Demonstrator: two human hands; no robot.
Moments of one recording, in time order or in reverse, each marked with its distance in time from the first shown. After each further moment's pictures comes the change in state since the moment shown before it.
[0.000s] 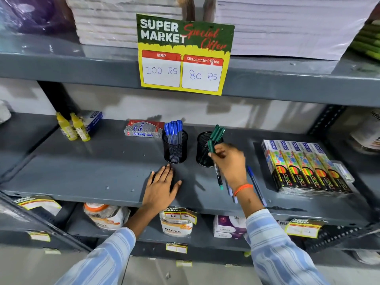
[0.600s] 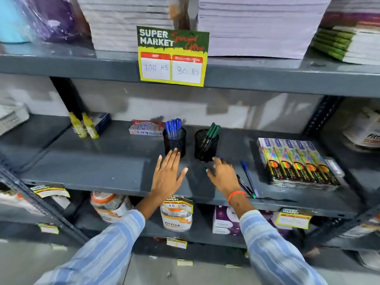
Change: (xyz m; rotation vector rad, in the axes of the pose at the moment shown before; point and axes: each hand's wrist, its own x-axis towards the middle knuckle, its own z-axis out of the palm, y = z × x) left_hand -0.004 0.041 -0.030 0.022 0.171 0.072; right_hand -0.042 0.042 0.015 -0.415 -0.272 -0.073
